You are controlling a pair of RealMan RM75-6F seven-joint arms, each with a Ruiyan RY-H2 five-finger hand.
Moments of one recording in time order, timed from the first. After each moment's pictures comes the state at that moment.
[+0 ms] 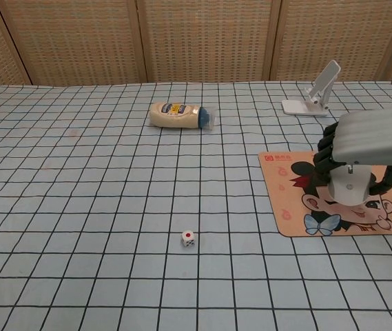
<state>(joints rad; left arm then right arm) -0.27 -1.36 -0.16 -1.65 1.30 1.40 0.16 0.88 -1.43 -0.27 -0.85 -1.98 1.12 0.12</state>
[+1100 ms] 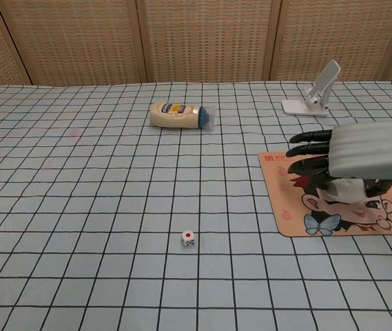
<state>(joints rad) -0.27 -1.34 -0.16 -1.67 1.28 1.38 0.14 0.85 -1.55 -0.30 -0.63 -2.02 1.23 0.06</state>
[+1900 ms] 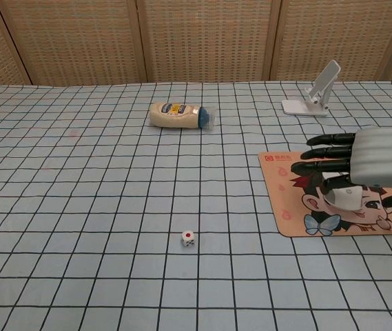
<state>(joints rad) -0.26 -1.32 -0.16 -1.70 1.31 1.39 0.11 0.78 -1.47 -0.29 -0.80 -1.98 1.27 -0.06</state>
